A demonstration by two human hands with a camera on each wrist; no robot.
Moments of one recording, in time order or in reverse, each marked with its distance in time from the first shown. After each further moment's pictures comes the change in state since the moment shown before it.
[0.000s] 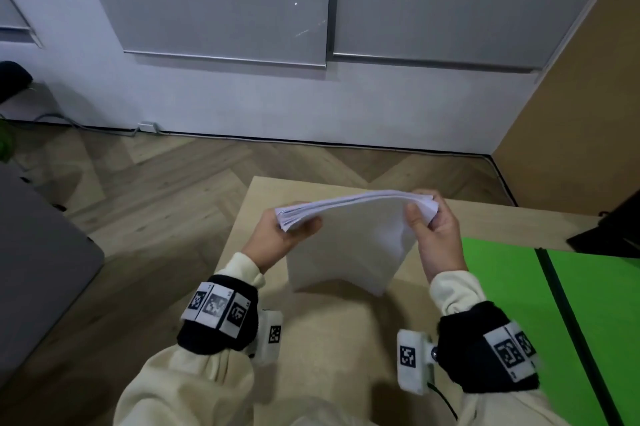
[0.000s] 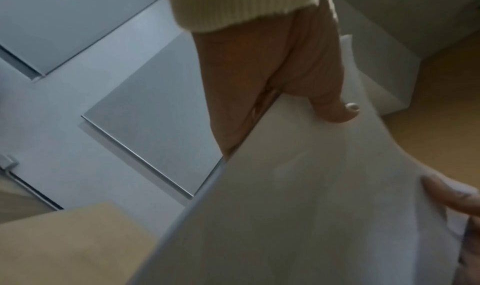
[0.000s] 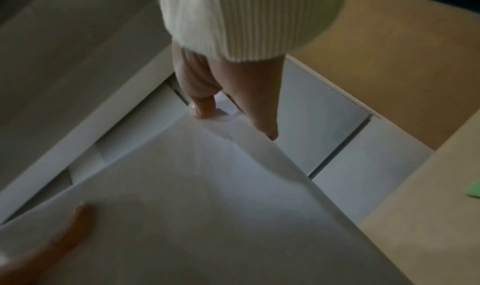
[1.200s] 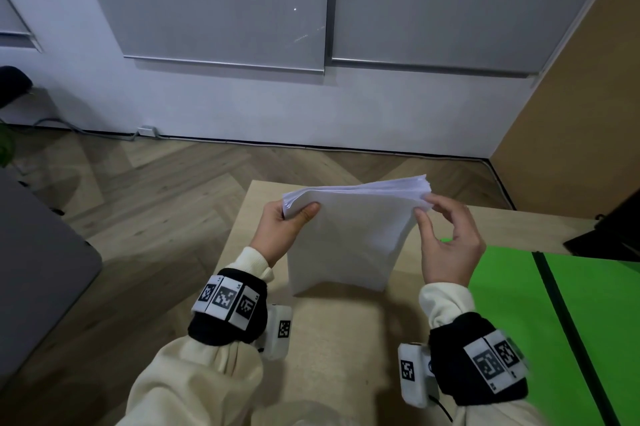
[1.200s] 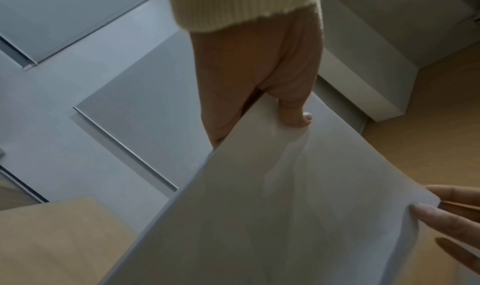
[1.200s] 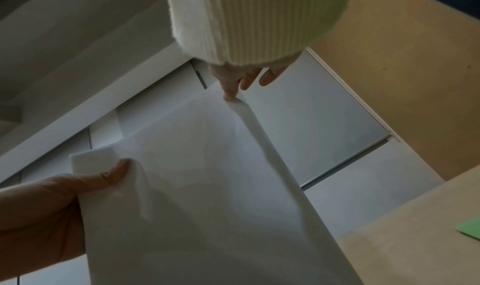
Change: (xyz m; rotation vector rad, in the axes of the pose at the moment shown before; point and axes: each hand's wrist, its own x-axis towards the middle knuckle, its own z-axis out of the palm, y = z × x) left_hand 0.016 0.001 0.014 -0.163 0.111 -0.032; right_hand -0.008 0.002 -0.010 -0.548 0.391 -0.460
